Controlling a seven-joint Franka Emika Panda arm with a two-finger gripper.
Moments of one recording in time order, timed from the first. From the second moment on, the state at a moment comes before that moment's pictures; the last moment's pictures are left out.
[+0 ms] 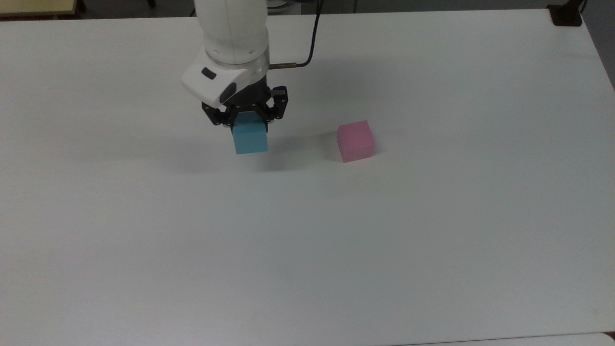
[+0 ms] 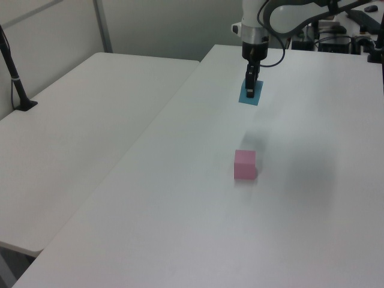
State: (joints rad) arm -0.09 0.28 0.13 -1.65 -0.07 1.98 -0.11
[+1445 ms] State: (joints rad) arm -0.16 0.48 0.02 -1.65 -0.07 2.10 -0.27
